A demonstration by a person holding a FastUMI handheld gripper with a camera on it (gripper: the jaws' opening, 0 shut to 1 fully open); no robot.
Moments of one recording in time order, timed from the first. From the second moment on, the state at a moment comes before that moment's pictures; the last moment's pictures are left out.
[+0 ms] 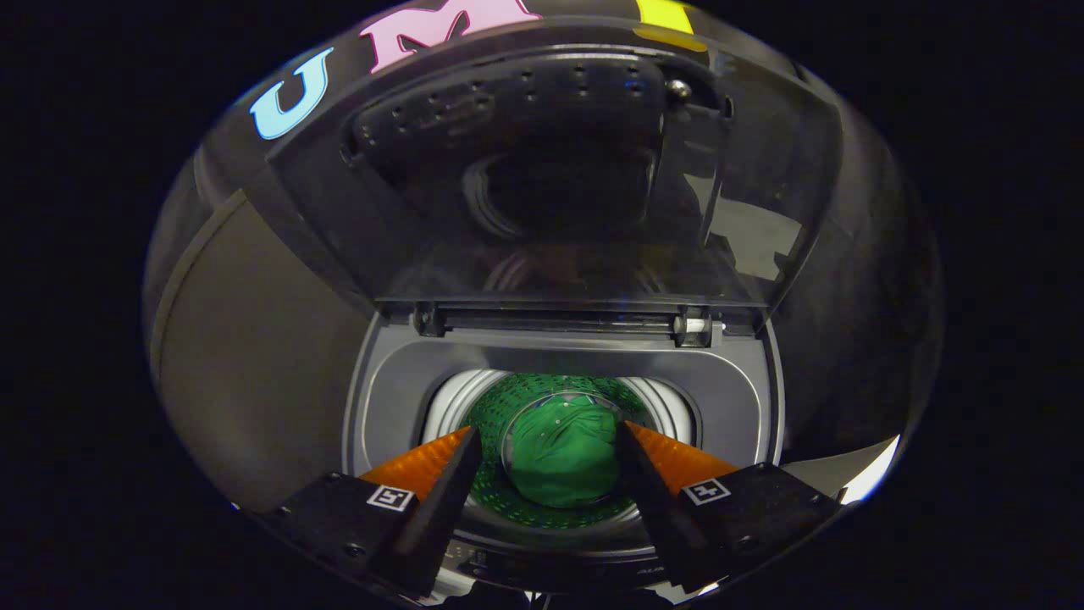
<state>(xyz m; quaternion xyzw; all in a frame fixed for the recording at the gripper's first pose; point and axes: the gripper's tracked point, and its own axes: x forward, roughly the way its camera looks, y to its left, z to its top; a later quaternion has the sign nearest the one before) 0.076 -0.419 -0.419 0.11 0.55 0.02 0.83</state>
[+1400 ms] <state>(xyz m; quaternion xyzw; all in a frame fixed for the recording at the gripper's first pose) 0.286 -0.444 -0.259 0.11 0.36 0.04 0.93</state>
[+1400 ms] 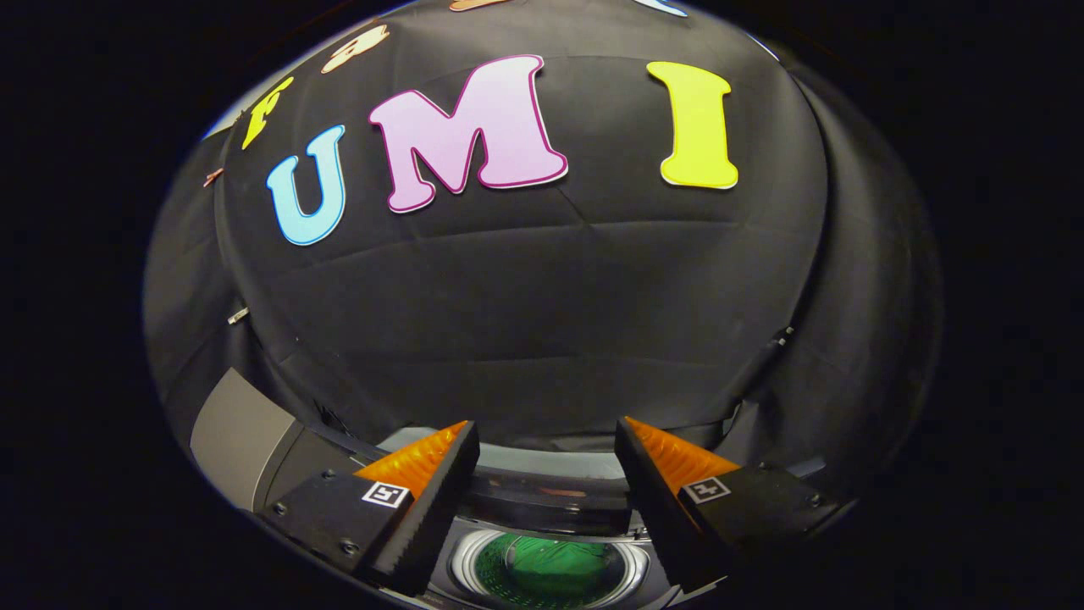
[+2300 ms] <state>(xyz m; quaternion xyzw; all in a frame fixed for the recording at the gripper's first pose) 0.277 -0.449 -0.259 0.07 0.34 -0.01 0.94</state>
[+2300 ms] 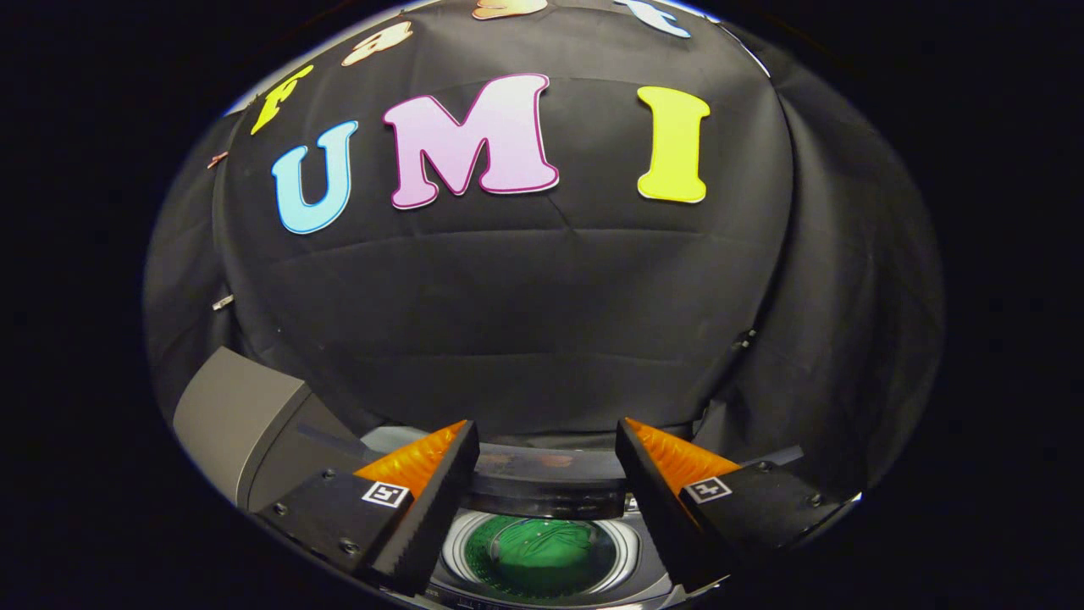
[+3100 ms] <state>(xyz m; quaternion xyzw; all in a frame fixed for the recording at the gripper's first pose) 0.173 -0.435 -0.282 0.03 0.42 -0.02 0.91</state>
